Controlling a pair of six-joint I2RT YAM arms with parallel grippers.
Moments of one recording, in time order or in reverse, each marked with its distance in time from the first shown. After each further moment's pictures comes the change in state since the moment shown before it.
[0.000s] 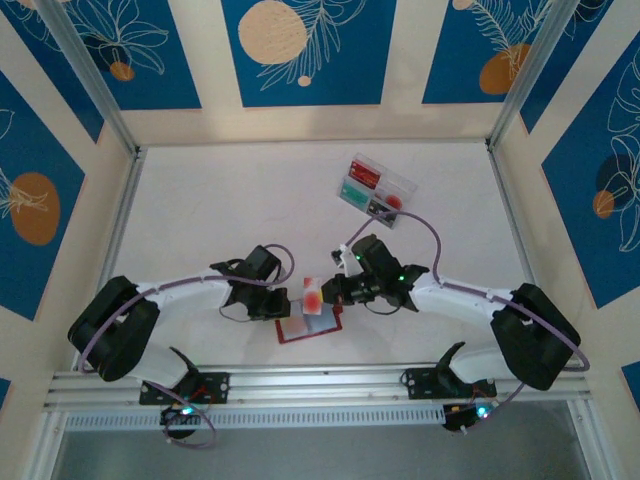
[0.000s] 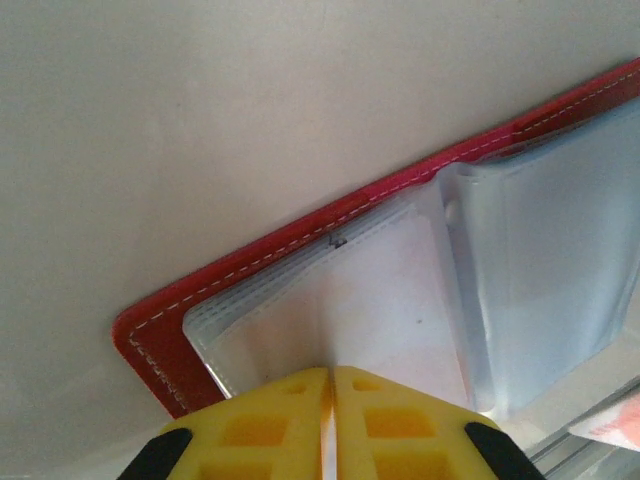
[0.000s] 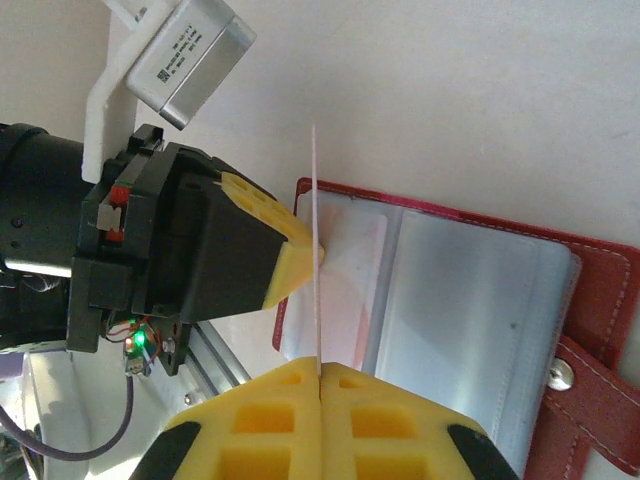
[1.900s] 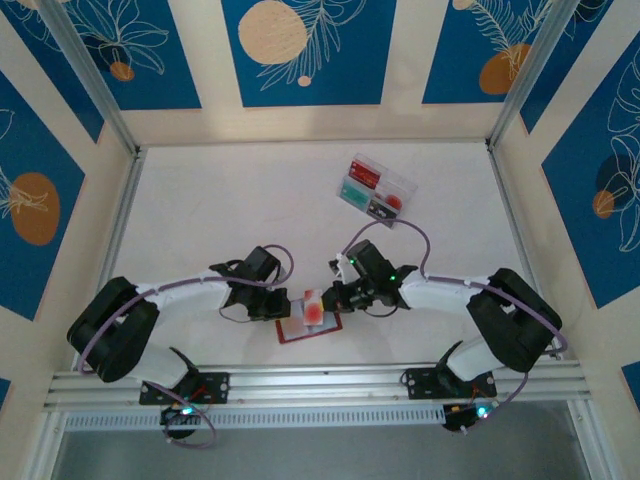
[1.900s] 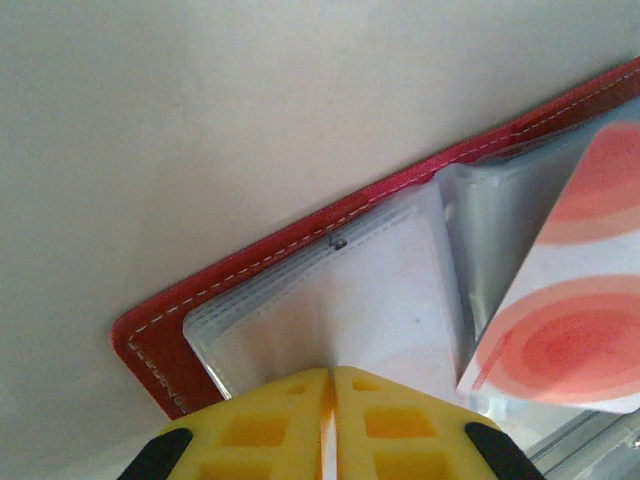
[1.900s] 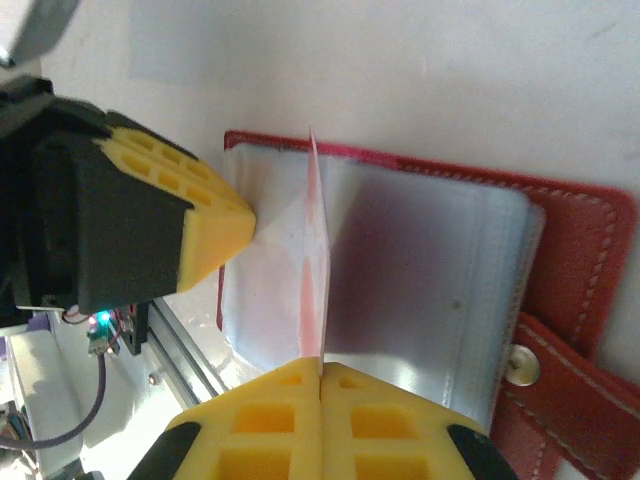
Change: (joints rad) left arm 0.000 -0.005 -0.014 0.021 0.004 -0.011; right arm -0.022 0.110 -0.010 -0.003 -0.043 -0.023
